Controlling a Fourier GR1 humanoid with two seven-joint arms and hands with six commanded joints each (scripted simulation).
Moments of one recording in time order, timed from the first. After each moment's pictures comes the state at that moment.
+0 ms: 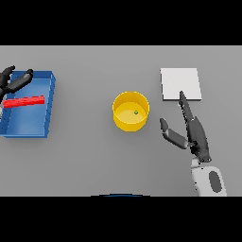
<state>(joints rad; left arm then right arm) -0.60 0.83 -0.56 -1.08 0.31 0.19 0.49 0.03 -0.08 0.12 -1.65 0.23 -0.01 -0.15</state>
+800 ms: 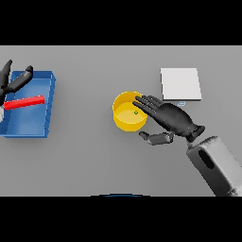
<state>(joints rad) -0.58 0.81 -0.53 -1.10 0.31 0.26 0.41 -0.31 -0.41 0.44 -1.56 0.70 0.24 -0.16</state>
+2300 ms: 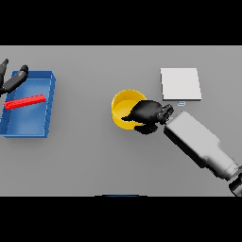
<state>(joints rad) -0.55 0.83 -0.50 -1.13 0.35 0.24 0.37 -0.71 -0.35 0.72 -1.12 0.91 0.49 -0.24</state>
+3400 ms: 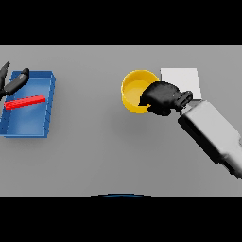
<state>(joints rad) -0.53 0.84 -0.51 -1.14 0.35 0.24 0.38 -0.71 -0.46 0.58 -1.30 0.84 0.54 -0.15</state>
